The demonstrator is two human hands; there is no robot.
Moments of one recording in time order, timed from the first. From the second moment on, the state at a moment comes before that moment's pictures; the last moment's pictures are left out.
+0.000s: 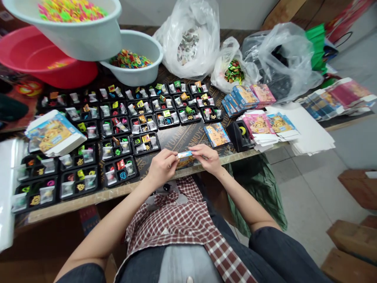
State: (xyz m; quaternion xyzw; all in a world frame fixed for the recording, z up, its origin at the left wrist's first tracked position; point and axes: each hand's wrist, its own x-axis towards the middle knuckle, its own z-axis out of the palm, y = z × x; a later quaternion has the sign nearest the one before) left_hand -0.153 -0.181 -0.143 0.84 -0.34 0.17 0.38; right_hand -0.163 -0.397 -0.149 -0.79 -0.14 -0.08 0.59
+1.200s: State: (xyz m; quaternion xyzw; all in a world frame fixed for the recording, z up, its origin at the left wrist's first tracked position) left_hand -0.138 -0.208 -0.155 0.84 -0.42 0.25 0.24; right_hand -0.198 -0.598 -0.188 -0.81 0.30 -0.25 0.44
